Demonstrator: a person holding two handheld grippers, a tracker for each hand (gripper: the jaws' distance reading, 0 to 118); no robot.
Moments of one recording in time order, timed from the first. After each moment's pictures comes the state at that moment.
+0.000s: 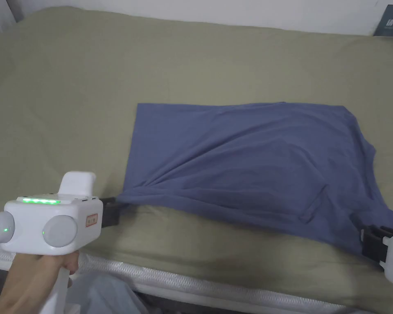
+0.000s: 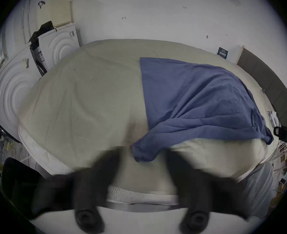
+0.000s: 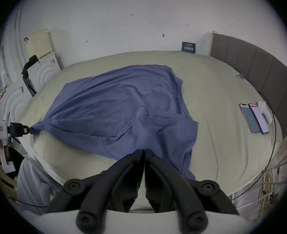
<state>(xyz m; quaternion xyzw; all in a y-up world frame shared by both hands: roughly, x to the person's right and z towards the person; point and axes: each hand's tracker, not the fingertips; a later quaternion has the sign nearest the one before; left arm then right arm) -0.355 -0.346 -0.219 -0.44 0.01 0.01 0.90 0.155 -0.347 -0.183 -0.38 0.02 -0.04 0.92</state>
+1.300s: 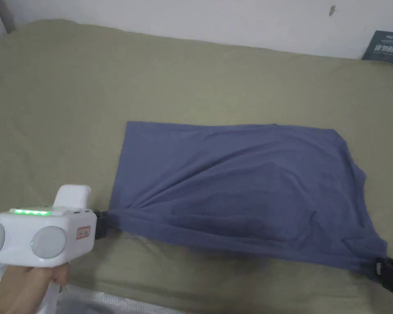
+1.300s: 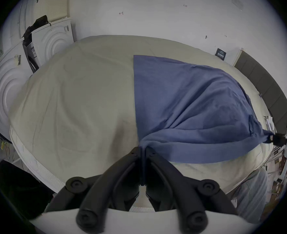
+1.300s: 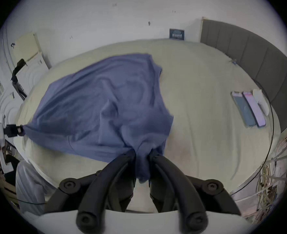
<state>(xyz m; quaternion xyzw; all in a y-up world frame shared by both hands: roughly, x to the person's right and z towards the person) -0.352 -0.350 -0.252 -0.45 -0.01 0.04 0.89 0.207 -0.342 -0.202 -0.41 -0.02 -0.05 0.91</state>
